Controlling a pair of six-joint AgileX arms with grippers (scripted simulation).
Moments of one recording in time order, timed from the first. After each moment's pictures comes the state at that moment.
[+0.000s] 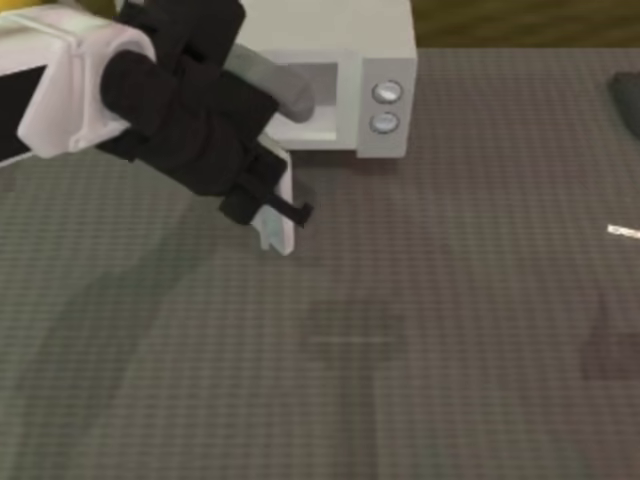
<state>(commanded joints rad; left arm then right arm) -0.49 1.72 1.27 -0.62 0.13 0.22 0.00 0.00 0.00 0.00 0.00 0.00</state>
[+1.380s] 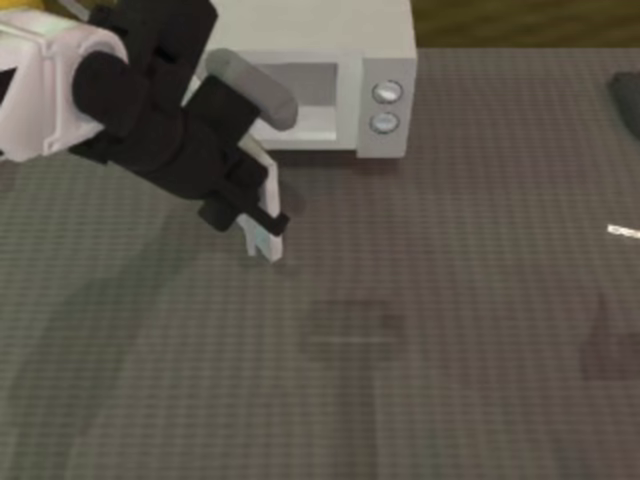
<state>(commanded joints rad) -0.45 1.68 1.24 -0.63 0.18 0.31 0.00 0.00 0.00 0.00 0.00 0.00</state>
